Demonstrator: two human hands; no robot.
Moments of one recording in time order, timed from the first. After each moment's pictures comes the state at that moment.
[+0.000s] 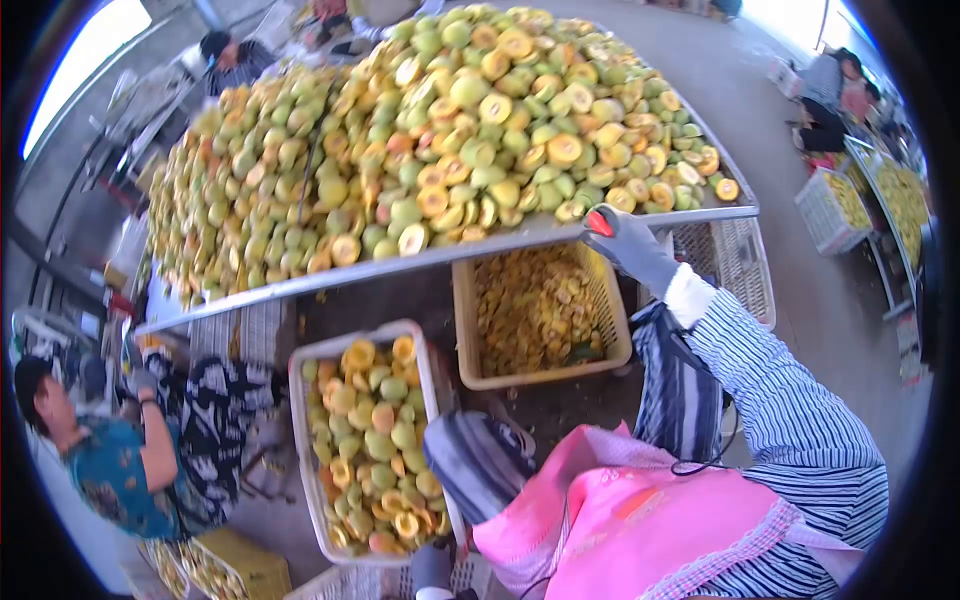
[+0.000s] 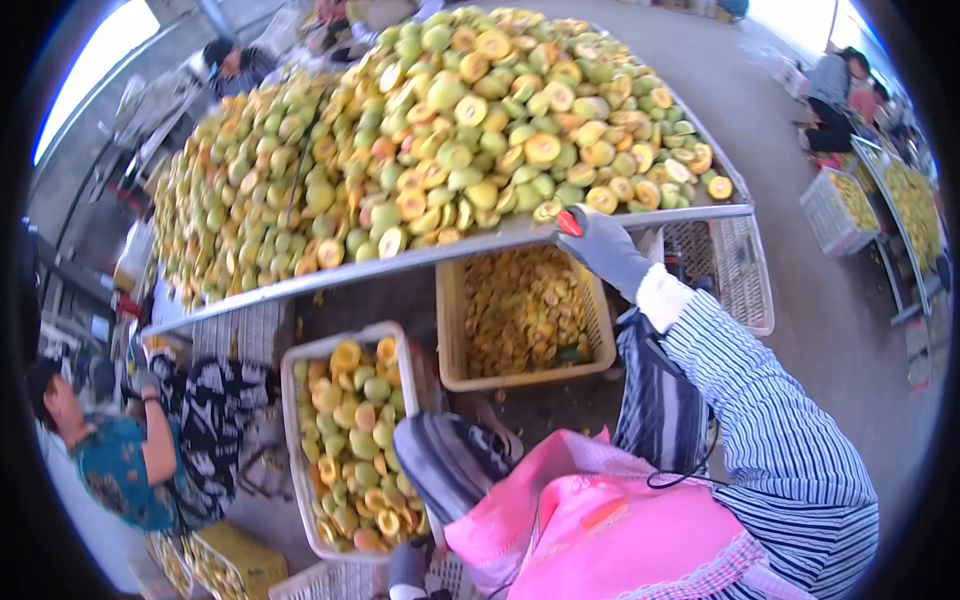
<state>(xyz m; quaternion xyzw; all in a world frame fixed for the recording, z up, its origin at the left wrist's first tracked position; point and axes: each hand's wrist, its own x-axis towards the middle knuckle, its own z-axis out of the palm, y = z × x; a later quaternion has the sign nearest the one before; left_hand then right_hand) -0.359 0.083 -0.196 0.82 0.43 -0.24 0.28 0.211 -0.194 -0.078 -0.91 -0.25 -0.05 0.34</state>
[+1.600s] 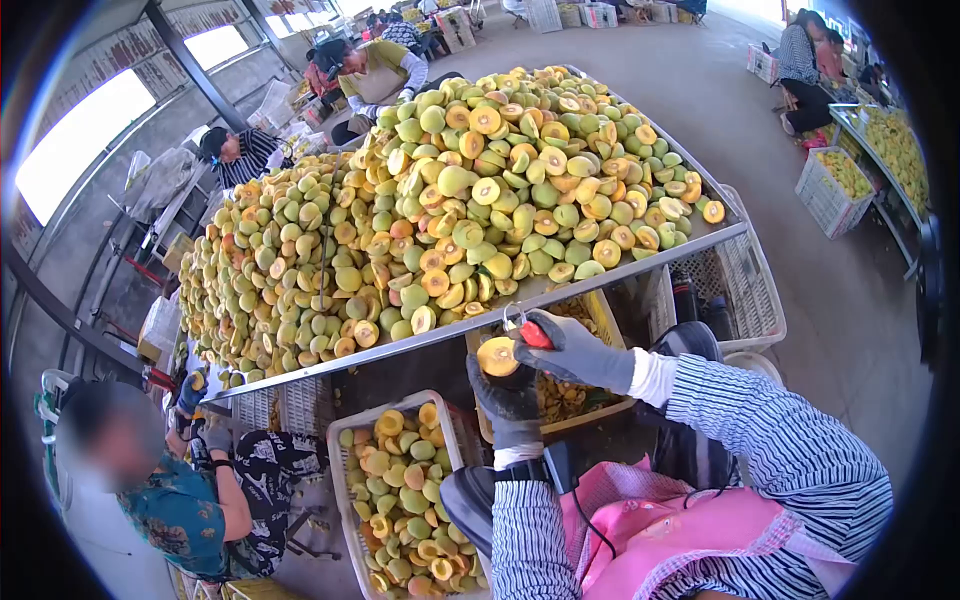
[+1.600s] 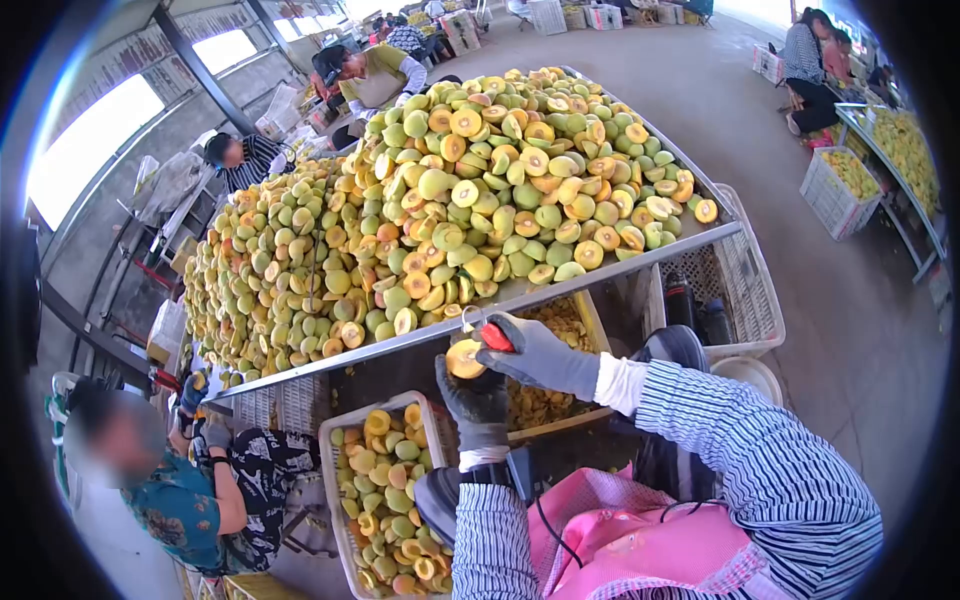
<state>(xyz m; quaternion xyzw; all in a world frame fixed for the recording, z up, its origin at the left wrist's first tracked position) 0.070 -0.005 -0.098 0.18 0.13 0.16 0.96 0.122 -0.141 -0.018 -0.71 -0.31 0.13 0.62</state>
